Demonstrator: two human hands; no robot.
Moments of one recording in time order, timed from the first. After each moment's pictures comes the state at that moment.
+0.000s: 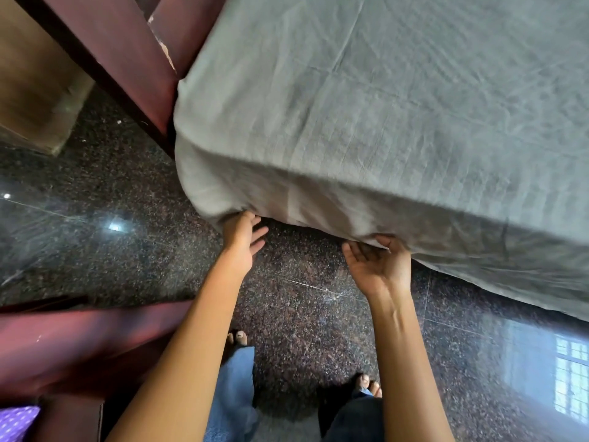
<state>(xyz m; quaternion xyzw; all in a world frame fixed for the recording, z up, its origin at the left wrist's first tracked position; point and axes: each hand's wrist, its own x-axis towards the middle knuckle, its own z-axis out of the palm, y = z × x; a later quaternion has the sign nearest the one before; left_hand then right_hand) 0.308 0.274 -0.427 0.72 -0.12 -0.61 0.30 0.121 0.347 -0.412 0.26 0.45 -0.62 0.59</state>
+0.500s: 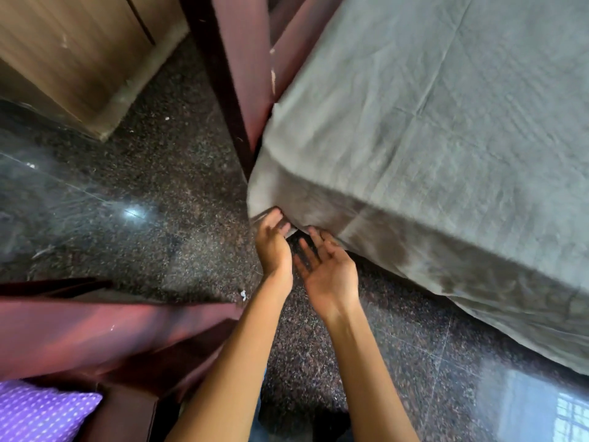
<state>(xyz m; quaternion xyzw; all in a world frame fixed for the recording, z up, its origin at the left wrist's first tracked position) 0.317 0.277 -0.427 0.67 -0.10 -0.51 0.53 0.249 0.320 -0.399 0.11 0.44 -0.53 0.71</state>
